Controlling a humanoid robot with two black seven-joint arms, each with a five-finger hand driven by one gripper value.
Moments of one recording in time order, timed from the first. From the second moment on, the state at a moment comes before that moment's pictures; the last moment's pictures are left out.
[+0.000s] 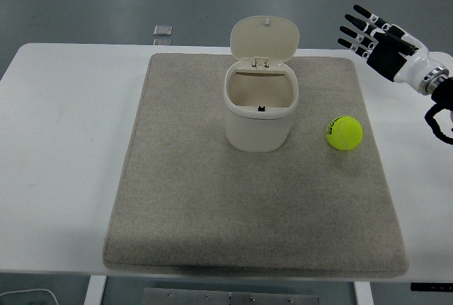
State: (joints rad) left arm 0.06 0.00 -0.14 -0.08 0.09 -0.12 -0.02; right arm 0.90 -0.44 0.62 0.77 0.11 0.33 0.01
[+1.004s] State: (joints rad) left arm 0.05 0.00 -0.13 -0.07 0.09 -0.11 -0.02; right arm 0.90 -0.46 0.61 0.77 0.05 0.34 0.02
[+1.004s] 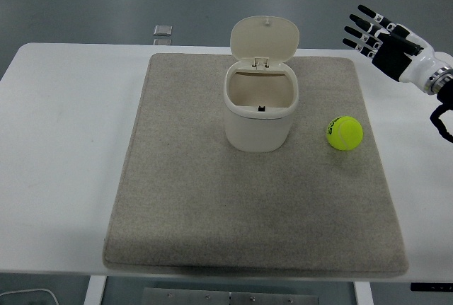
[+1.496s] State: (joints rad) left arm 0.05 0.00 -0.13 -0.07 0.09 -0.11 -0.02; right arm 0.93 -0.50 0.60 0.77 -0.24 0.36 0.02
